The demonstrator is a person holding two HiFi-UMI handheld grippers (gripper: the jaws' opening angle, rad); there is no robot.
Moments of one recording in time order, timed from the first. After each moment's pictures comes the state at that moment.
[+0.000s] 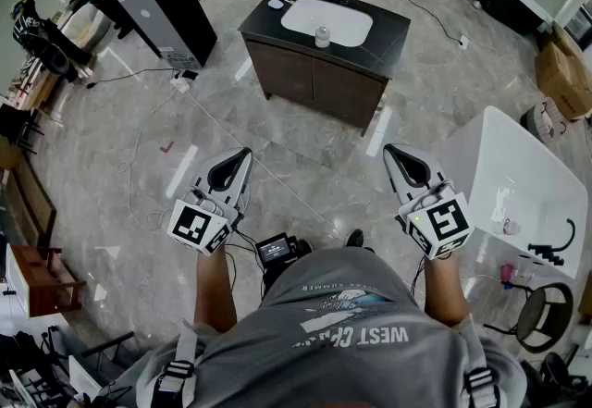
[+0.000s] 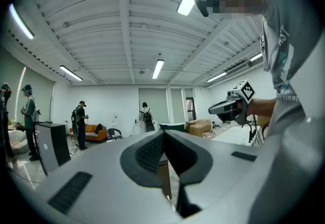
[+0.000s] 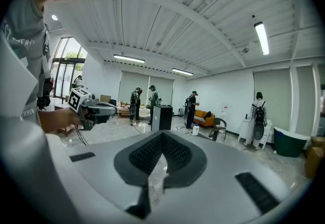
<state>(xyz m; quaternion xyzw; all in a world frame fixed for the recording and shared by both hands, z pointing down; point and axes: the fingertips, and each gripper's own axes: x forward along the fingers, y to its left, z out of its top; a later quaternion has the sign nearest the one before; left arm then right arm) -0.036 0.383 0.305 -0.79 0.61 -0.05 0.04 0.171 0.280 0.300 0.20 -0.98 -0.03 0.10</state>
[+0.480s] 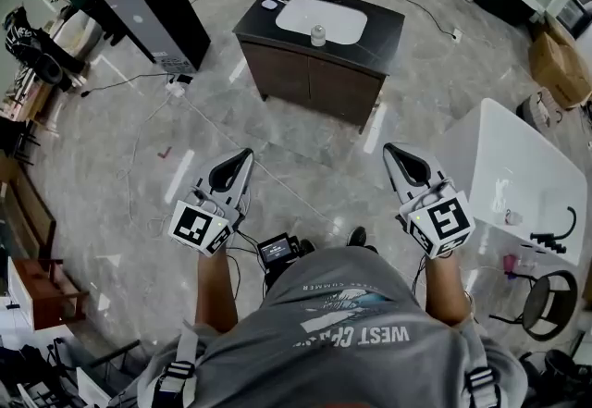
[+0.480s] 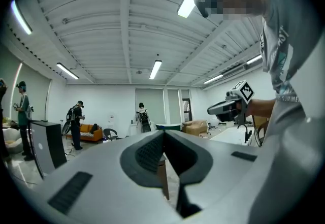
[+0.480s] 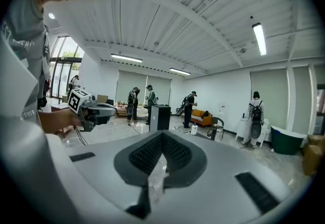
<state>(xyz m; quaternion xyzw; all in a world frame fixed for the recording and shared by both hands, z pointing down) -0.047 0.384 0.306 -0.80 0.59 -0.05 0.04 0.160 0.288 0.298 0.21 -0.97 -0.02 0.10</state>
